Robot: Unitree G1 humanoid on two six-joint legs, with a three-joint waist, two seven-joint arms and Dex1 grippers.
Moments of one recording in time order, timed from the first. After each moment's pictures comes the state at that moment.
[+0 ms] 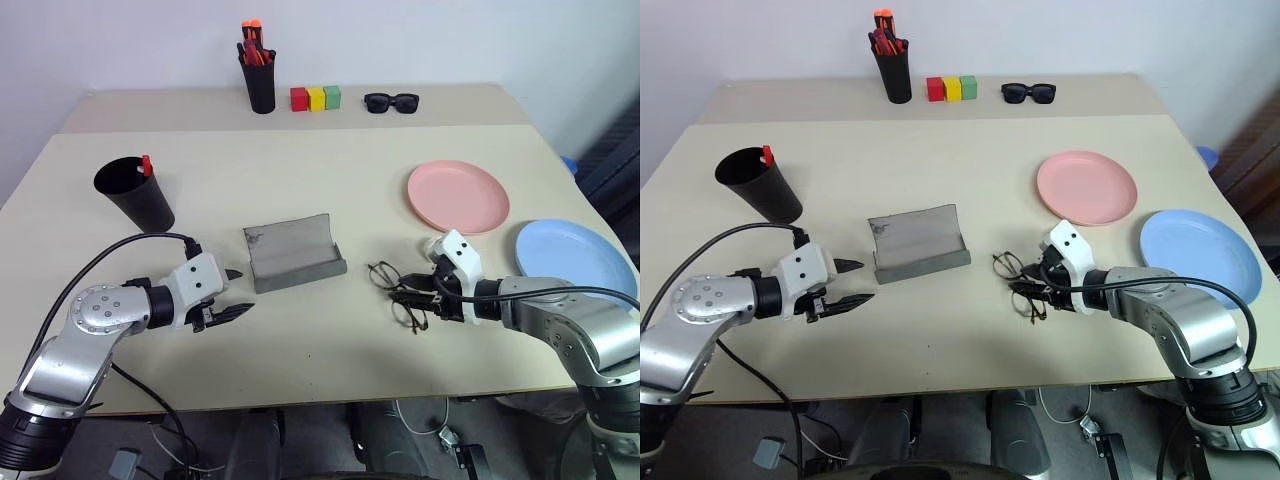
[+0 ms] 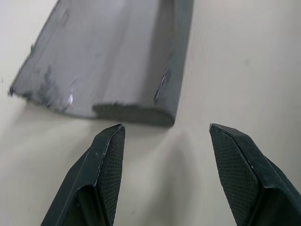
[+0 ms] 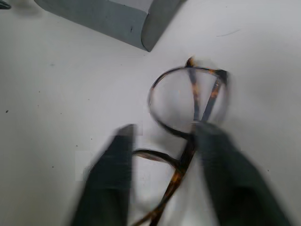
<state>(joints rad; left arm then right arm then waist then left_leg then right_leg) -0.06 0.85 0.02 -0.43 -0.22 0.42 -0.93 -0.27 -0.77 0.00 -0.40 0.58 1.02 0.71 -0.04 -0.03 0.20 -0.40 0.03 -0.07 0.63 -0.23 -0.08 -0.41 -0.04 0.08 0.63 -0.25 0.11</state>
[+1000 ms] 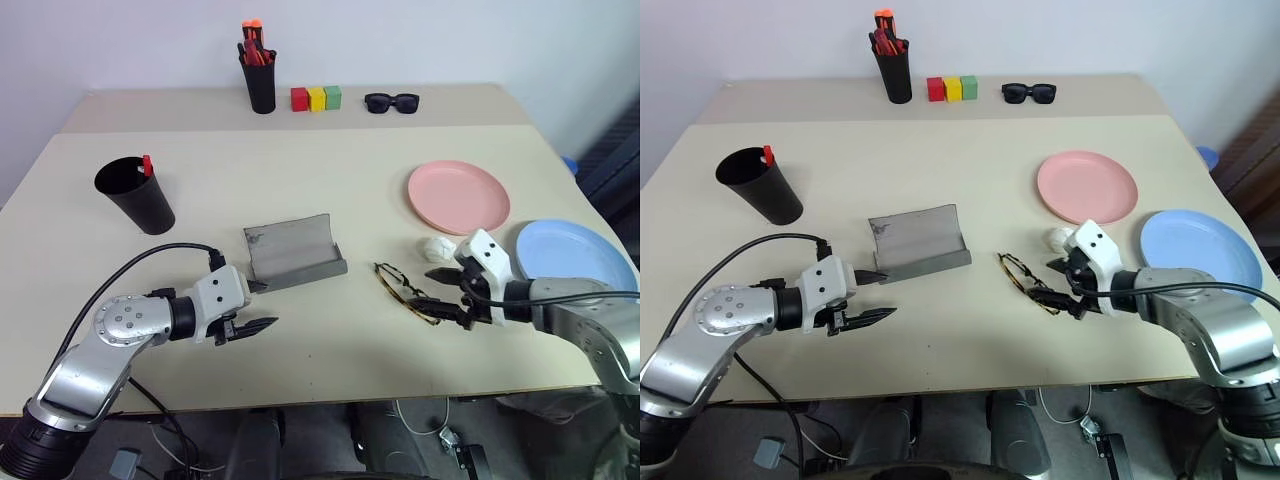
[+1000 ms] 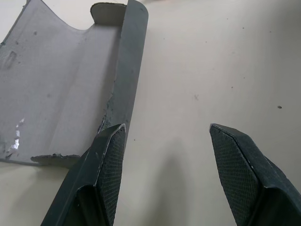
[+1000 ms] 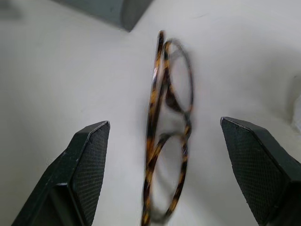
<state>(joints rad) -0.05 0.82 -0.05 -0.50 -0.25 0.44 -0.91 -0.15 -0.90 -0.09 -0.41 0.58 0.93 0.84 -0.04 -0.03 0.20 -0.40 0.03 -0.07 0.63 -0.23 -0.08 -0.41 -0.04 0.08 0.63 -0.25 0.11</state>
